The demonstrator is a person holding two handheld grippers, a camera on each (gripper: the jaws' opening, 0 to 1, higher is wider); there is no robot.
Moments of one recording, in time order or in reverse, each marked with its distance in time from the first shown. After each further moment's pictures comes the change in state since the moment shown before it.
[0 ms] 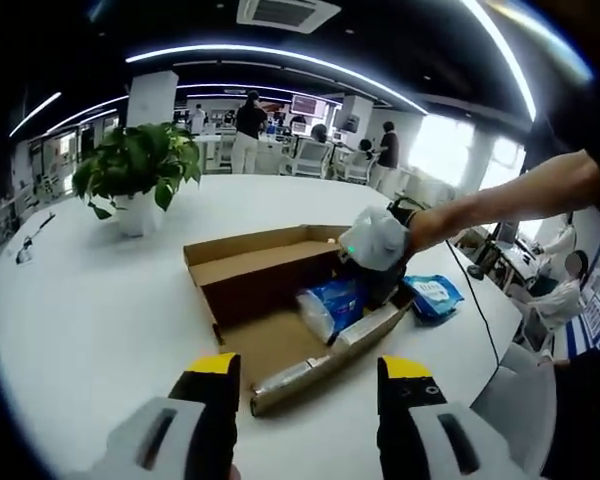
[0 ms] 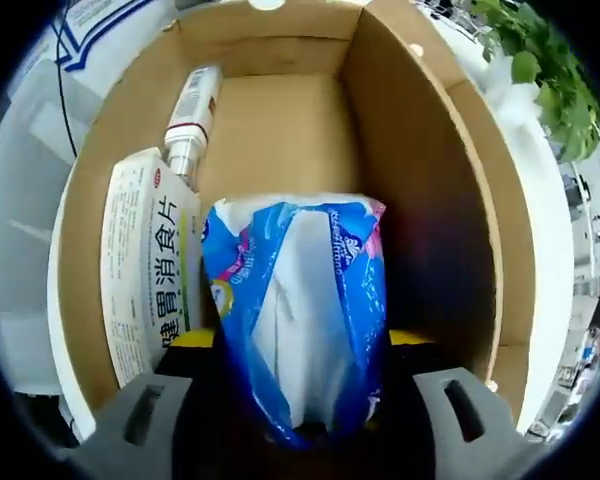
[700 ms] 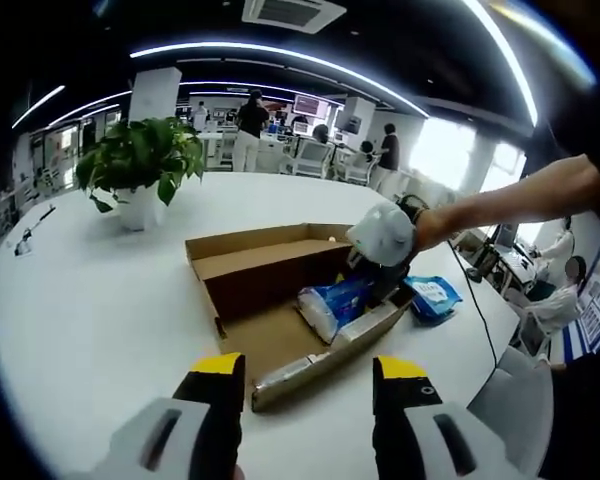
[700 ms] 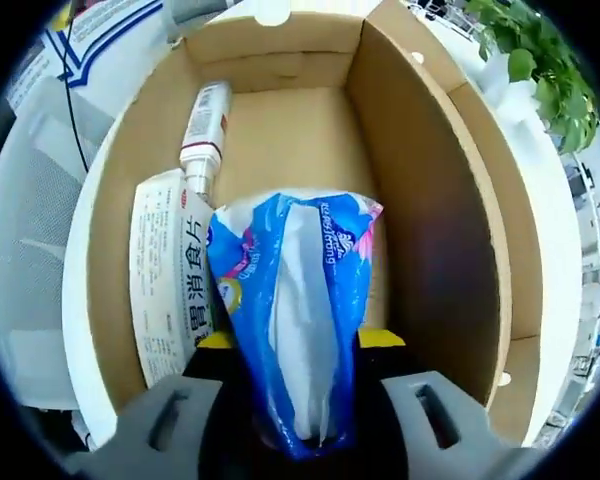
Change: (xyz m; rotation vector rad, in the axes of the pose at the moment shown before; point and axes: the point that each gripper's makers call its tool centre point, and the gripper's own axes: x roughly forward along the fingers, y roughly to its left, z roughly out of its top) left arm 0.002 0.003 -0.002 -0.019 -0.002 -0.015; right arm -0.008 0.016 0.008 0.087 -0.063 0.037
